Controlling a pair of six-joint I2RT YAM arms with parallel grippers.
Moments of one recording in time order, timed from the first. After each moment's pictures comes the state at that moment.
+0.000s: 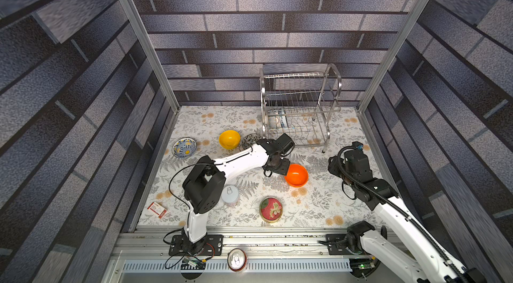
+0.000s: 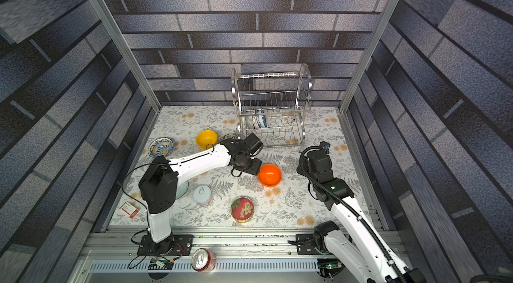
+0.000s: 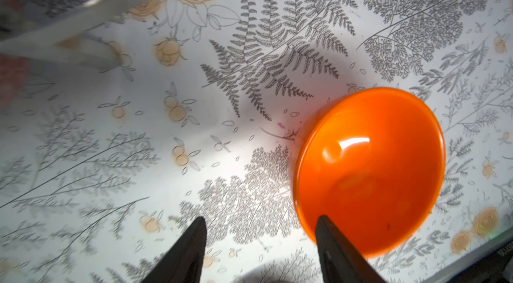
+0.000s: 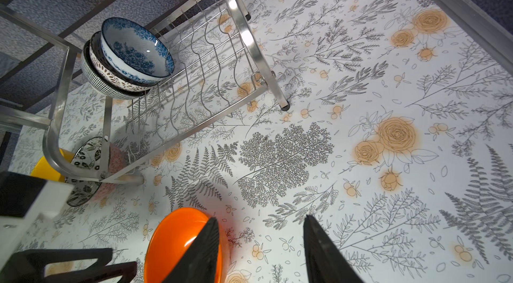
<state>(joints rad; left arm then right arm) -0.83 1.84 1.47 -0.80 0.04 -0.46 0.36 0.82 0.68 -0.56 0.20 0.62</state>
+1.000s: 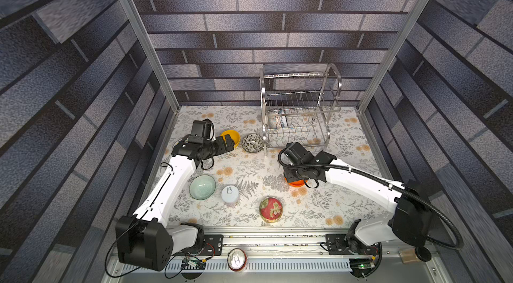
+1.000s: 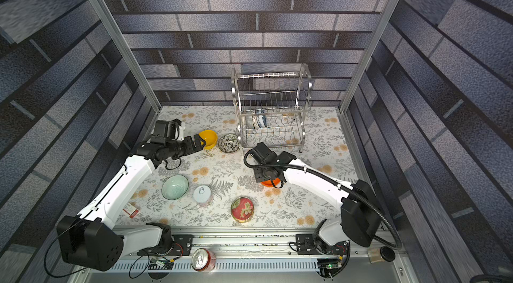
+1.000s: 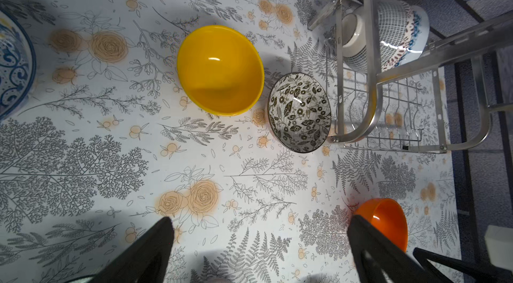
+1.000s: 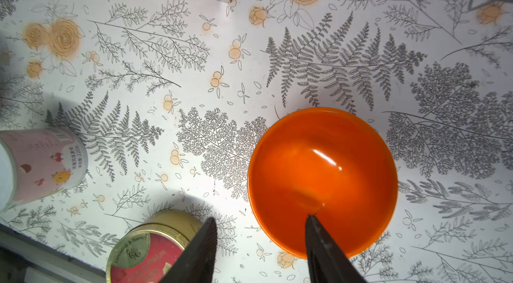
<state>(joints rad) -0.16 1.24 1.10 -0.68 0.24 -0.43 0.85 1.47 1.09 -0.78 0.10 0.49</state>
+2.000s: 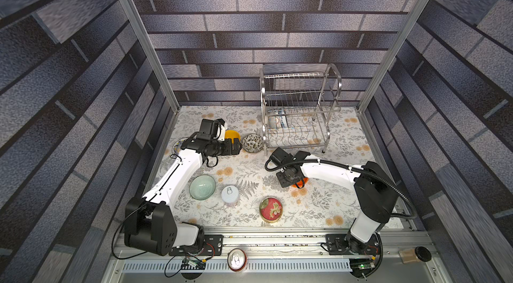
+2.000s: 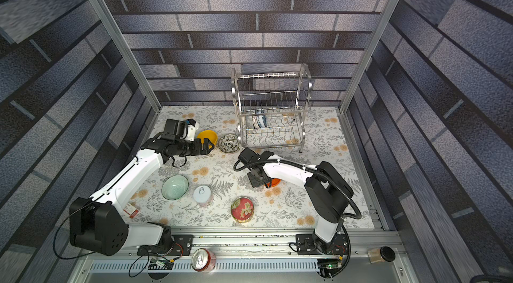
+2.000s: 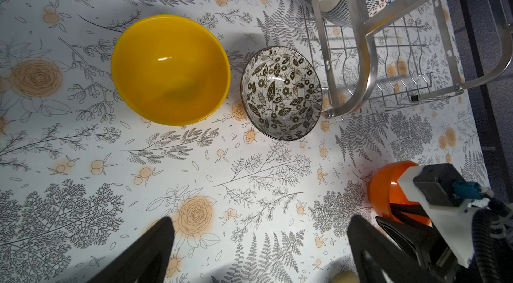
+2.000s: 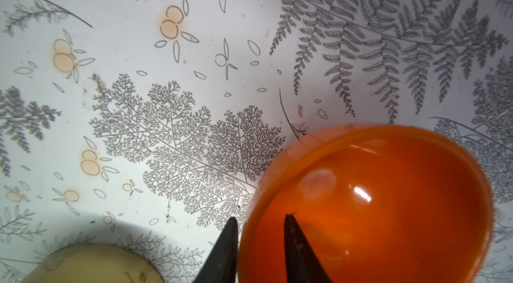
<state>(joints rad) -0.22 1.35 1.09 -0.63 0.30 -0.23 0.89 1.74 1.17 -0.82 0.16 0.40</state>
